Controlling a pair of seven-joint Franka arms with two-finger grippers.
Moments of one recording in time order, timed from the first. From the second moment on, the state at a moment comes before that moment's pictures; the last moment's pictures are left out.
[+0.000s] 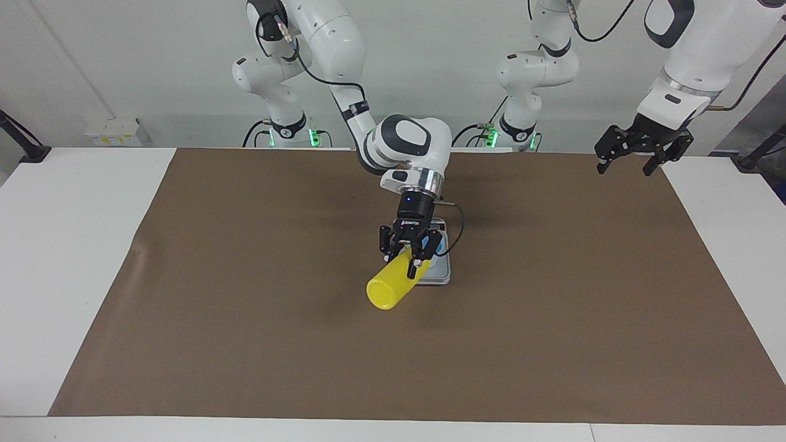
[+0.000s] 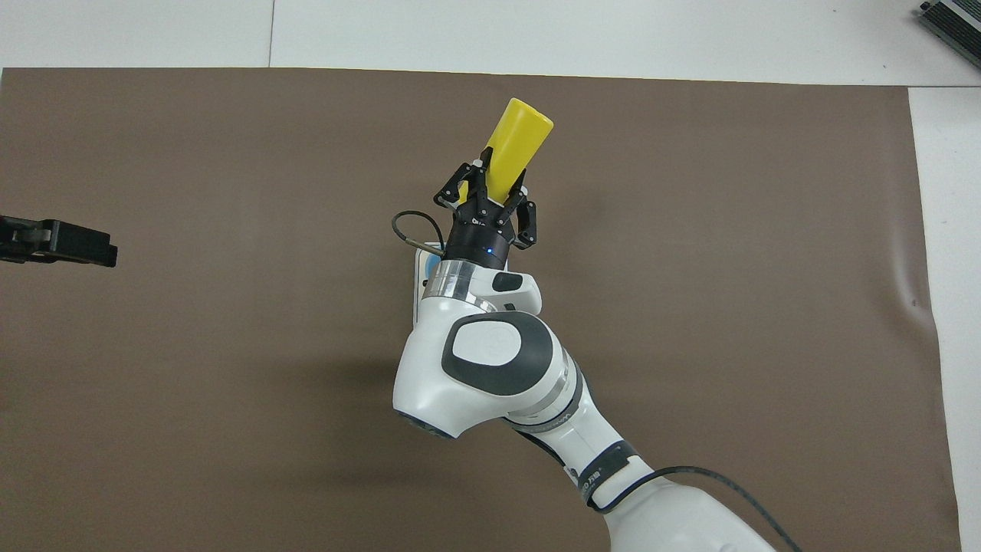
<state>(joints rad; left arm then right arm) 0.07 -0.05 -0.12 -1.63 -0.03 1.60 0.06 0.72 0.44 -0.04 -1.70 -1.63 2.26 2.53</state>
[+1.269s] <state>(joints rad) 0.07 -0.05 -0.12 -1.63 -0.03 1.60 0.06 0.58 0.29 -0.05 -1.69 -0.54 2.30 2.44</state>
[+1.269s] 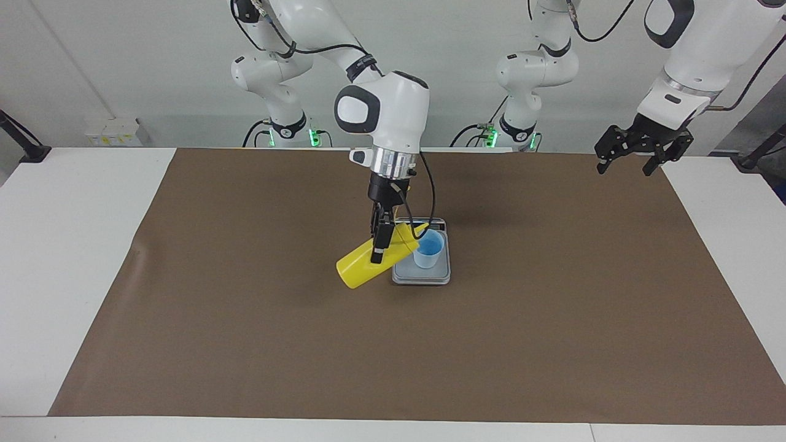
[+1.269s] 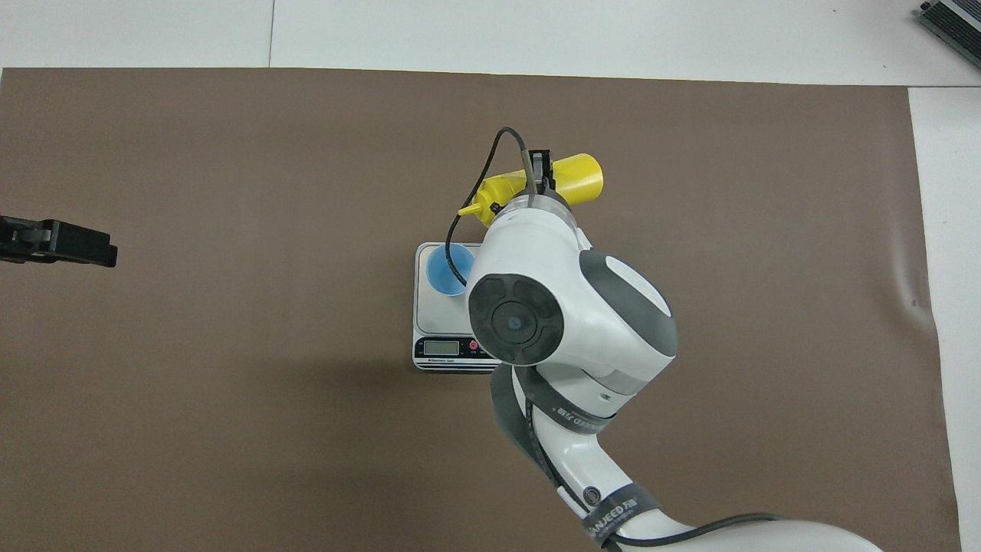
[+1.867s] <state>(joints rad) 0.07 -0.05 -0.12 -1.63 -0.03 1.60 0.06 0.43 0.29 -0.05 -1.72 0.09 2.27 2.17</state>
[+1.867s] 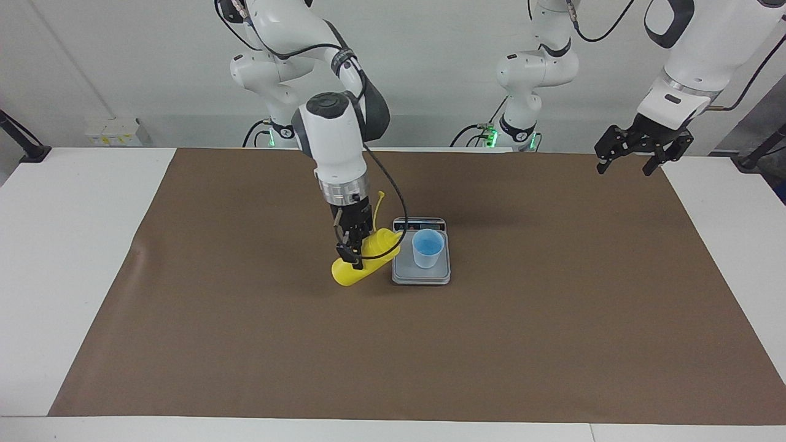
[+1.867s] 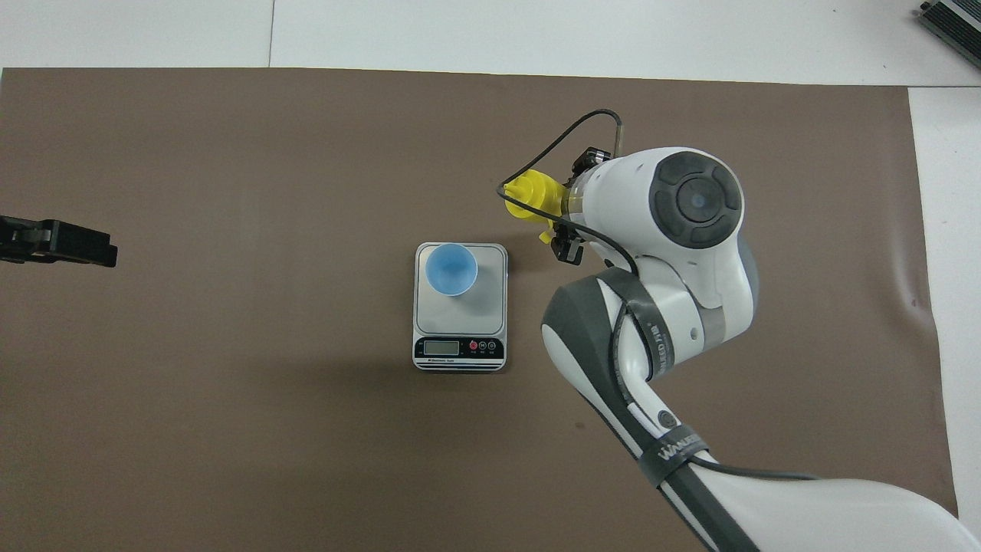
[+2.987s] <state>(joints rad) 0.07 -0.05 -0.12 -1.63 -0.03 1.60 0.06 0.01 0.17 -0.05 -2.07 0.77 1.97 1.17</state>
